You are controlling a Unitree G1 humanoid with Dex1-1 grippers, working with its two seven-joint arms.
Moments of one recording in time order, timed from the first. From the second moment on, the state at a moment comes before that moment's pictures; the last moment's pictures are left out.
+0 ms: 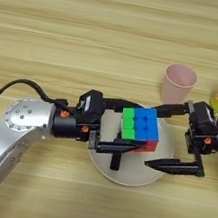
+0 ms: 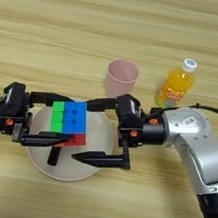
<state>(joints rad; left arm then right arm) -0.10 0.49 -0.23 -0.41 -0.48 0.23 -1.02 -0.29 -0.65 0.23 -0.26 0.54 0.32 1.34</state>
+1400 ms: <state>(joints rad) -0.11 0.44 -0.24 -0.35 -0.41 0.15 -0.97 -0.28 -0.60 0.23 -0.22 0.49 0.31 1.27</state>
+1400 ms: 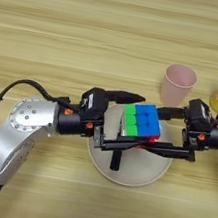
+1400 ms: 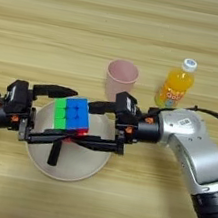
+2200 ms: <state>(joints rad) -0.09 0.44 -0.16 -0.35 -0.44 0.14 -0.89 -0.11 -0.64 0.03 -0.11 0.50 0.22 1.27</state>
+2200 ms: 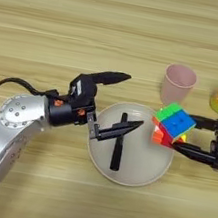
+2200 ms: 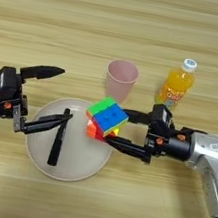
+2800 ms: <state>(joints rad) -0.07 0.43 -0.13 -0.34 -0.44 0.11 -0.87 -0.06 -0.64 -0.06 0.07 0.47 0.12 1.21</state>
